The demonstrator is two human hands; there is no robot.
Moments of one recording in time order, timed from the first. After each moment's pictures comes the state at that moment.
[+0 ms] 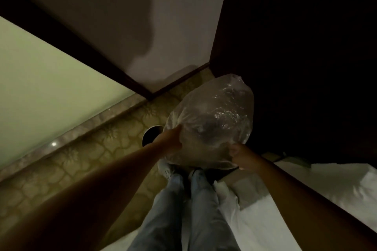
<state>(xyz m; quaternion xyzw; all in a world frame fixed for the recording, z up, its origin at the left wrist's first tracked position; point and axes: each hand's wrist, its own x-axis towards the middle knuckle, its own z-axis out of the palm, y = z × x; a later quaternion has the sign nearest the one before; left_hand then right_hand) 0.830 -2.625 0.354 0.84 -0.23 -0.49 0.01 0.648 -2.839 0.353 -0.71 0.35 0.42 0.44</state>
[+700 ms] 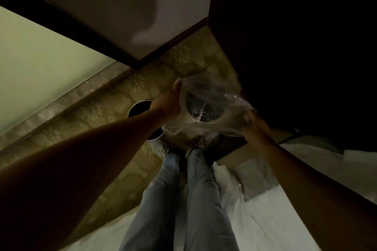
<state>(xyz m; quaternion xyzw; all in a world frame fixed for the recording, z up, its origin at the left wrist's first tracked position) 0.844 -2.666 0.223 0.87 -0.29 -0.41 0.01 0.620 -2.866 0.215 -0.76 0.45 0.30 0.35</state>
